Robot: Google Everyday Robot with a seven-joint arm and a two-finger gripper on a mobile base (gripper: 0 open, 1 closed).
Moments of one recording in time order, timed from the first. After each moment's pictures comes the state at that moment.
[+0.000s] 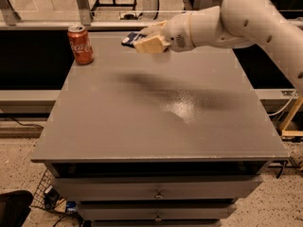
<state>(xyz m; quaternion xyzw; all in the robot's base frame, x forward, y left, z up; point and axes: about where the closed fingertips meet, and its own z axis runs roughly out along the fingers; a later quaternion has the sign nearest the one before) 0.664 -0.001 0.950 -0.48 0.66 0.29 0.49</state>
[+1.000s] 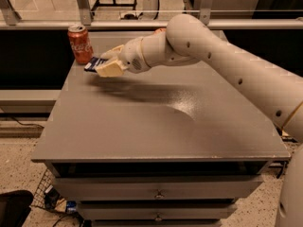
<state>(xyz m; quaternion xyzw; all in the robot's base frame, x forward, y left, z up) 0.654 0.115 0.885 -0.54 0.63 0.32 0.45</state>
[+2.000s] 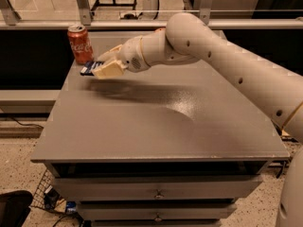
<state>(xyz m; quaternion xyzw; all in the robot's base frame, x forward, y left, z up) 0.651 0.119 0.886 -0.54 0.63 0.33 0.45</state>
